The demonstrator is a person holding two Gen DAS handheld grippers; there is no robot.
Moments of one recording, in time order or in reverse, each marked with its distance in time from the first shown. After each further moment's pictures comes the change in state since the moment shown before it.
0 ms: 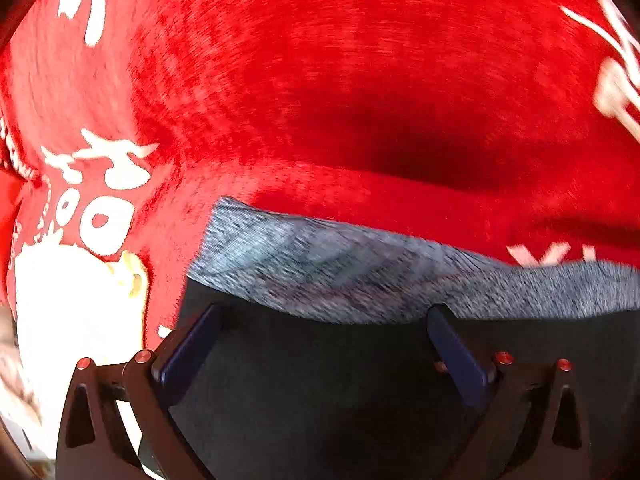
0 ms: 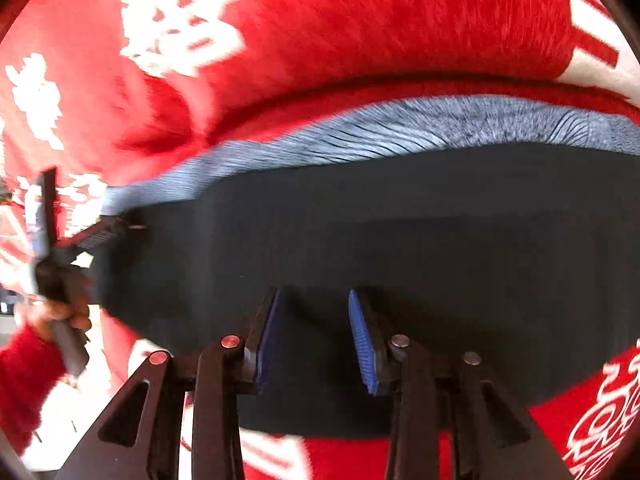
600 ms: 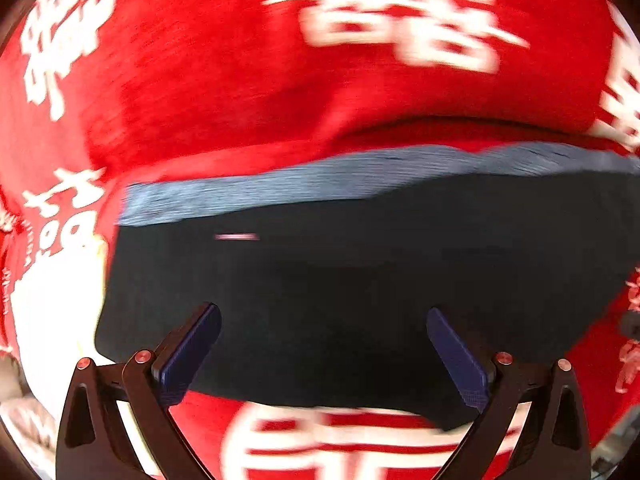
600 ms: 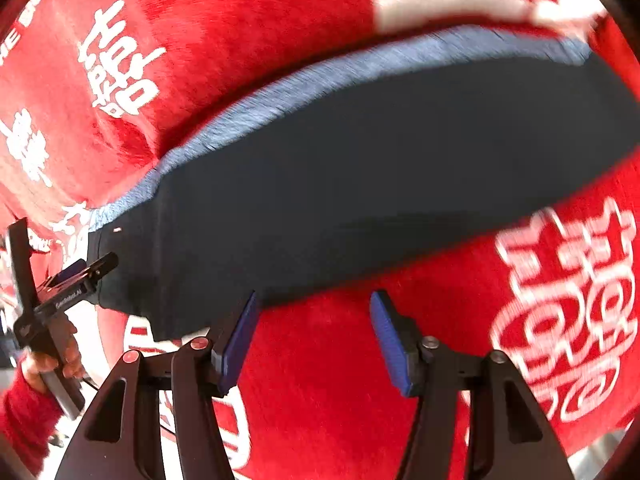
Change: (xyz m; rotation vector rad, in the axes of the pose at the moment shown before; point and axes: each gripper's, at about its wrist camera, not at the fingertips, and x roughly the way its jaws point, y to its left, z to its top) left arm -0.105 -0.127 -0.081 0.239 -0.009 -0.140; right arm -0.088 -0.091 -0.071 0.217 0.010 -0.063
